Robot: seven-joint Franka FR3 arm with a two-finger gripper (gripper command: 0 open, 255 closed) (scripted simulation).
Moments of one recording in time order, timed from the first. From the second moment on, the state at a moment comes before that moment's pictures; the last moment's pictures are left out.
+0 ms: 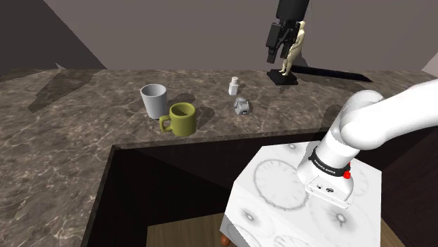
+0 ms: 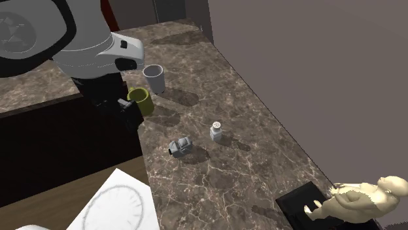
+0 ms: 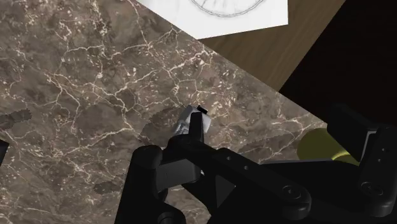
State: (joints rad) arm 0.02 -0.76 0.06 -2.34 0.12 1.52 0.14
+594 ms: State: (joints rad) arm -0.01 -0.61 -0.01 -2.38 0.06 1.72 0.01
